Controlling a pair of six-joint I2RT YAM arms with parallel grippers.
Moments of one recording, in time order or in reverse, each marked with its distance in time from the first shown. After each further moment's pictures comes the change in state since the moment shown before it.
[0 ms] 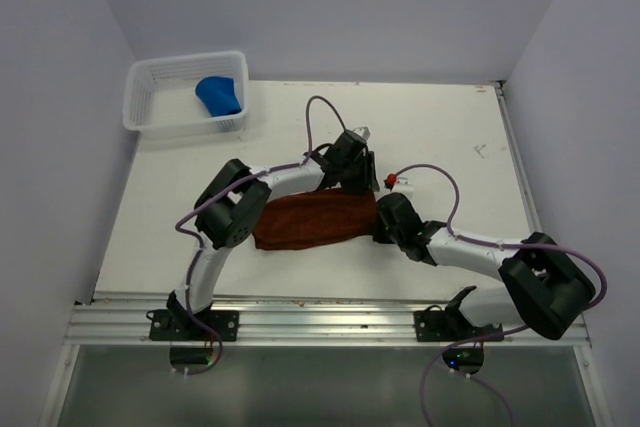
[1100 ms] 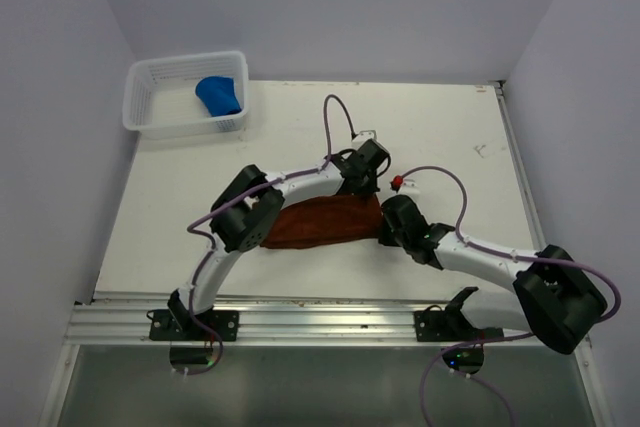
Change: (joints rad) left arm -0.100 0.100 0.192 -0.236 -0.338 -0.049; right arm -0.001 -0.086 -0.020 -0.082 0.018 0.021
